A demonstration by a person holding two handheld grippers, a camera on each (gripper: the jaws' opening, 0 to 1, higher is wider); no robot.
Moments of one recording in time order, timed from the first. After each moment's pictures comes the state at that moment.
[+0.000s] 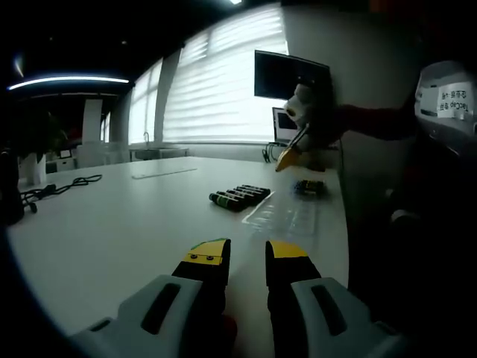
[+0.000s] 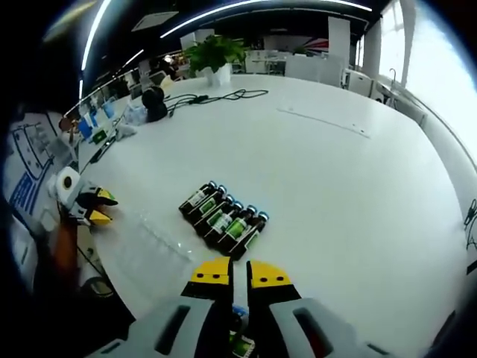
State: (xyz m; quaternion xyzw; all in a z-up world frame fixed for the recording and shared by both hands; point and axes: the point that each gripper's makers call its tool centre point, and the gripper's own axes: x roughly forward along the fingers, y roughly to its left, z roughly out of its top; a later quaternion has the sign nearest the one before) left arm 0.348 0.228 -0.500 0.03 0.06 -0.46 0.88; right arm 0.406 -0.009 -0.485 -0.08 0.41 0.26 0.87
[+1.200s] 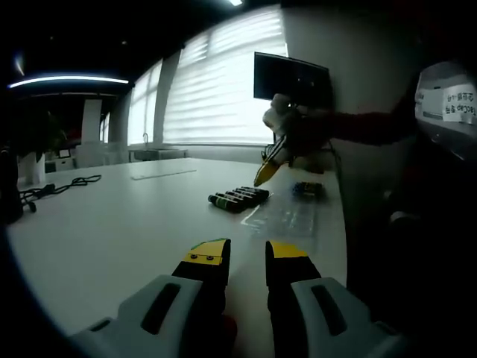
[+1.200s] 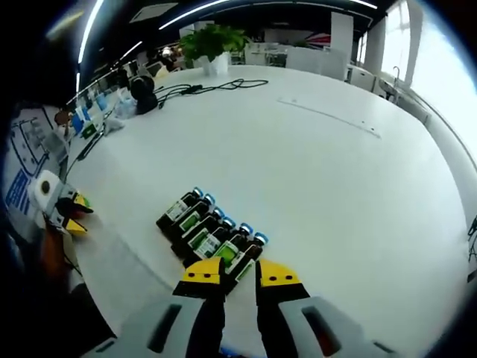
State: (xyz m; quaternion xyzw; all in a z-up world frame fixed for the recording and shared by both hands) left arm 0.348 0.227 -0.498 0.02 0.06 -0.47 0.88; right arm 0.447 0.004 -0.516 -0.10 0.43 0.25 0.86
